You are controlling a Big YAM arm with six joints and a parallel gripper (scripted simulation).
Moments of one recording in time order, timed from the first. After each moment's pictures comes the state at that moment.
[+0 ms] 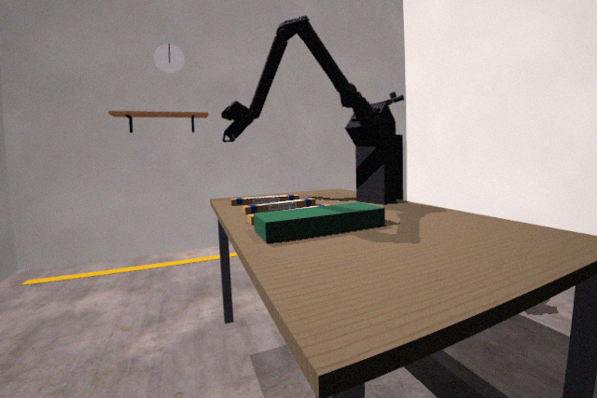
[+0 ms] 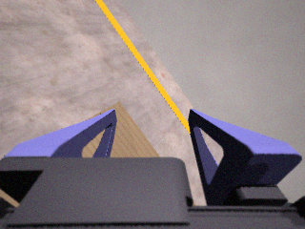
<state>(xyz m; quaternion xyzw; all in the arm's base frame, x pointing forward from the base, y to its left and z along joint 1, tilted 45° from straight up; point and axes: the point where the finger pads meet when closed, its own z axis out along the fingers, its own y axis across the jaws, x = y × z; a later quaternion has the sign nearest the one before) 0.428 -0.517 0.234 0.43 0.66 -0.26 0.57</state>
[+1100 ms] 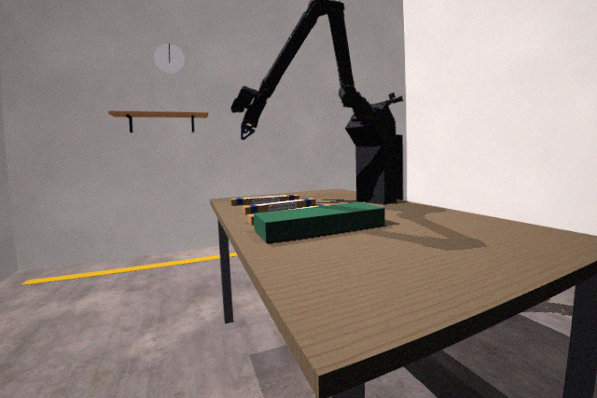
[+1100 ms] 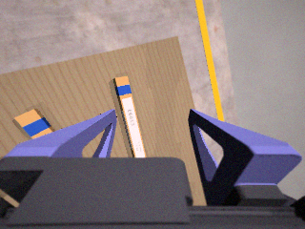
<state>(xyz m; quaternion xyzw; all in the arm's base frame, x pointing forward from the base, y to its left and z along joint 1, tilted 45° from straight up) 0.408 -0.340 0.238 0.30 0.80 -0.14 0.49</state>
